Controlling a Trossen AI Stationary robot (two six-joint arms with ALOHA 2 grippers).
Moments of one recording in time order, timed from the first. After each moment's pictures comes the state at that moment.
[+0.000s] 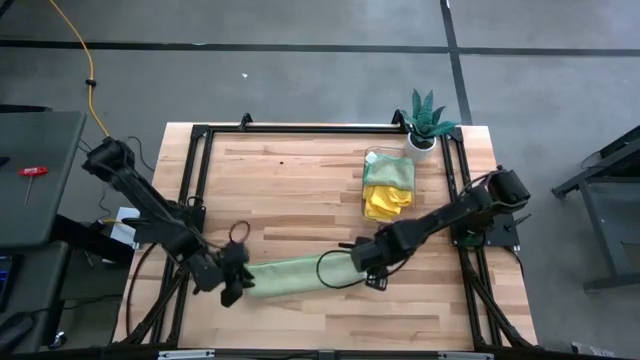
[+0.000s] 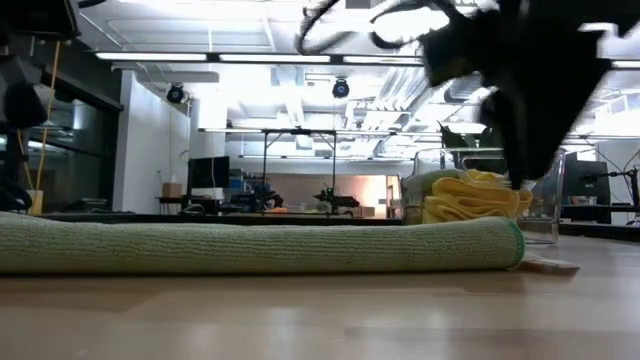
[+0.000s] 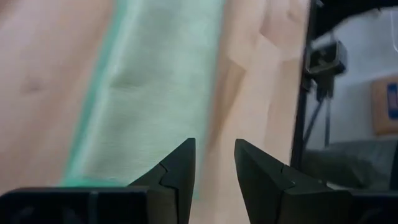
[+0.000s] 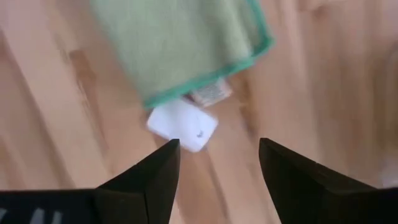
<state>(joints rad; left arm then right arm) -0.69 1.18 0.55 -0.23 -0.33 -1.17 0.37 1.74 1.21 -0.89 0.00 0.65</state>
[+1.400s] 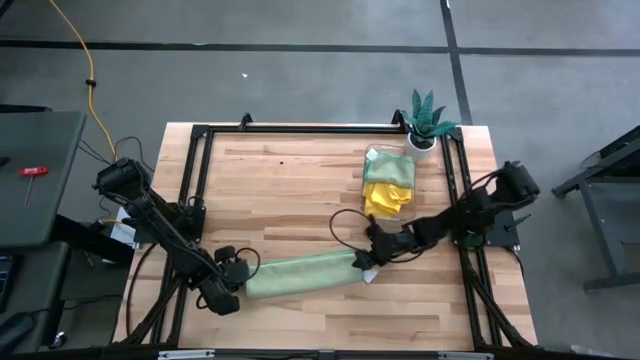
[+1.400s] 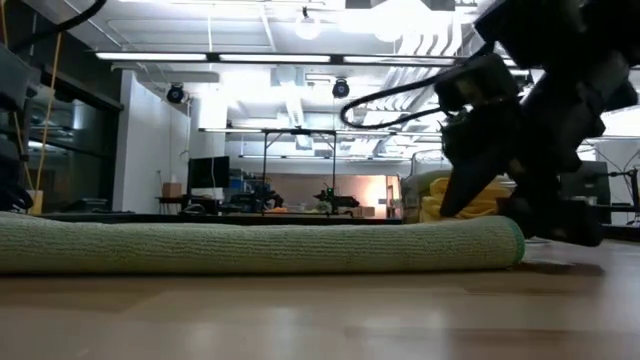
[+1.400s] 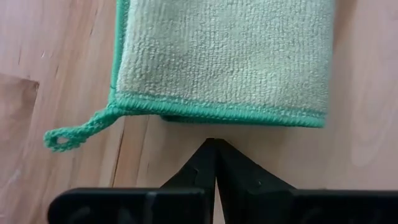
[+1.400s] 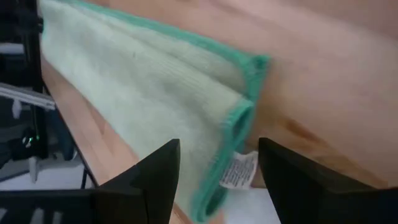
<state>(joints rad) -0.75 1.51 0.62 -0.42 -0.25 -1.09 0.34 1.65 0.56 0.32 0.01 1.46</state>
